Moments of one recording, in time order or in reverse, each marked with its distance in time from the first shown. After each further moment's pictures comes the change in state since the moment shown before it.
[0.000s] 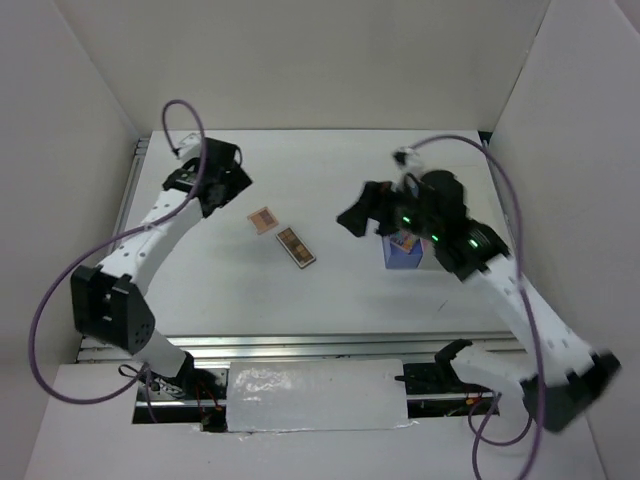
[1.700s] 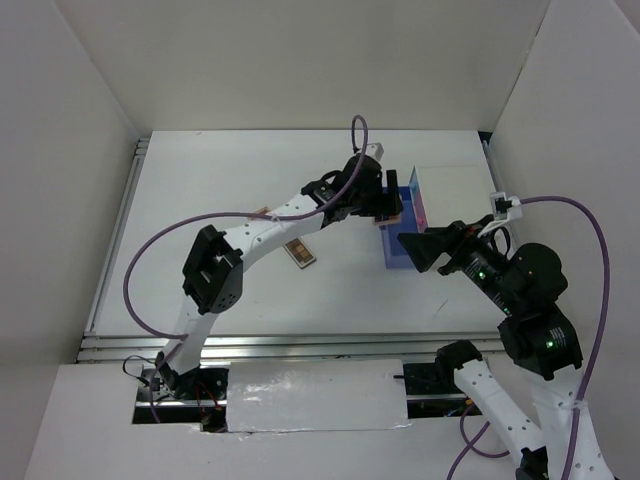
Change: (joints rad) left arm -0.457 0.496 0.444 0.258 0.319 0.204; right arm -0.163 -0.395 -0.066 -0.107 0.003 0.036
